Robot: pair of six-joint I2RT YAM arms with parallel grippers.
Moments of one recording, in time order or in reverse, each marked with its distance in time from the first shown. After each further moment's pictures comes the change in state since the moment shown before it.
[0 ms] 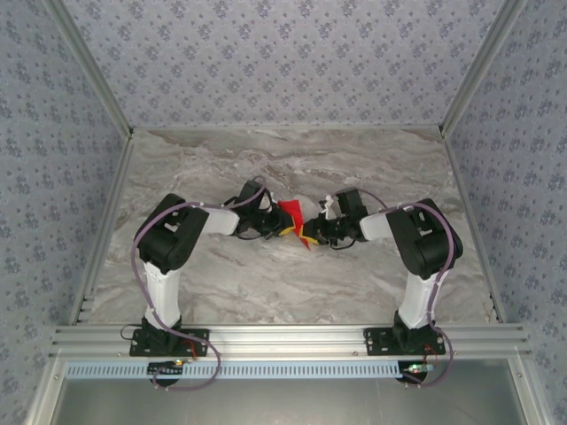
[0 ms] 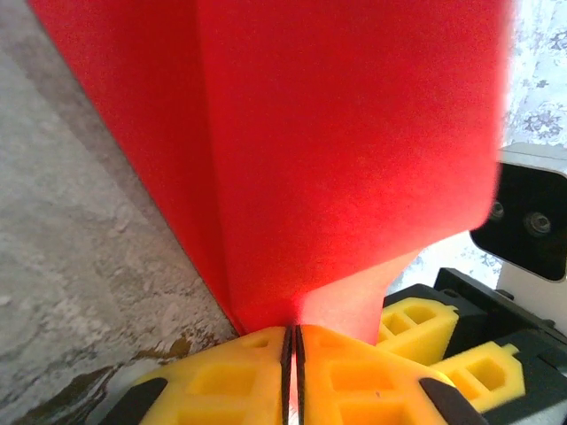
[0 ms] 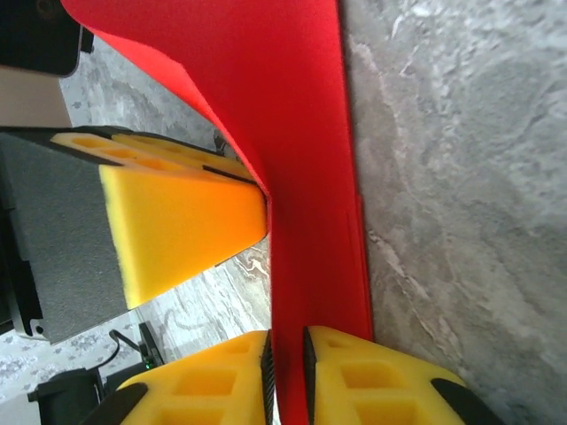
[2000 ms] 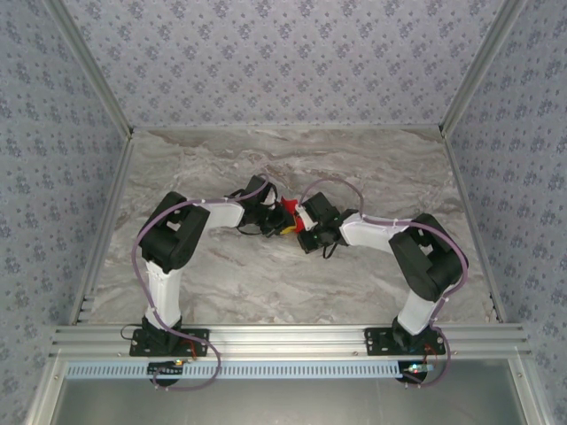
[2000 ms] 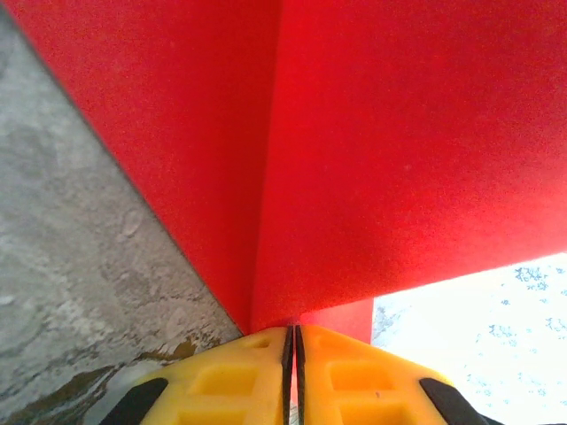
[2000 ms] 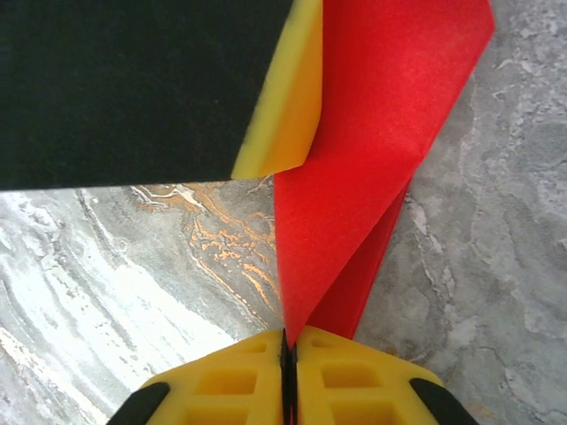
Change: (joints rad) left arm -0.009 0.019 0.115 -0.225 -0.048 0.023; right arm 0.279 -0.142 0.126 -0.440 0.688 -0.541
